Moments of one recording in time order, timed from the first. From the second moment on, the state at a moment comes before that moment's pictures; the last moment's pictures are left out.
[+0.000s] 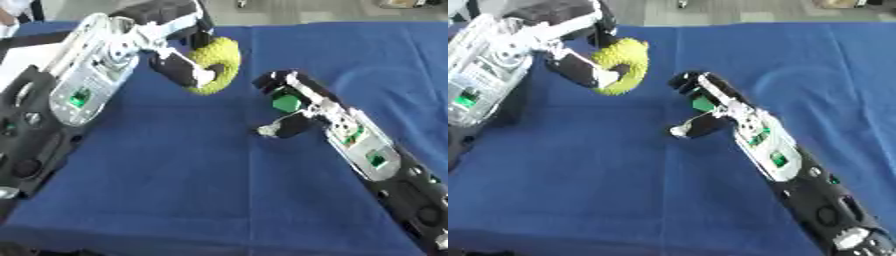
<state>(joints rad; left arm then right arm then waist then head) -0.98 0.43 -0.48 -1.59 -0.61 0.25 -0.54 -0.59 -0.36 0.39 -1.50 0.25 0.11 0.14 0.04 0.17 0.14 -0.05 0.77</state>
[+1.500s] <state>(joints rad) -0.89 0.71 -0.26 -1.41 -0.53 0.39 -0.36 -0.57 -0.41 0.37 -1.69 0.20 0.15 0.12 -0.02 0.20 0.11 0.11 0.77</state>
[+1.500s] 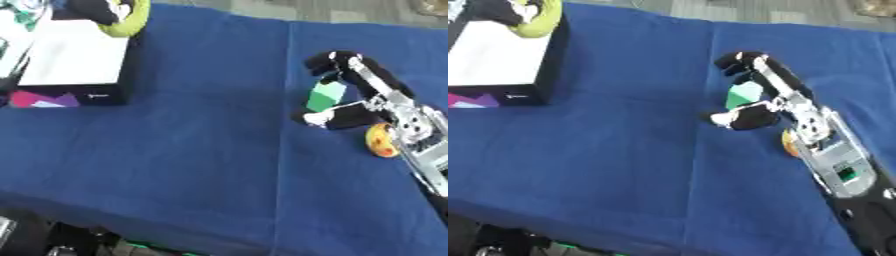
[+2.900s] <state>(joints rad) -0.88 0.69 -0.16 -1.00 -0.66 0.38 -0.11 -0.57 -0.41 0.36 -1.73 0.18 0.16 0.11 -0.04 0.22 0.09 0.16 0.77</state>
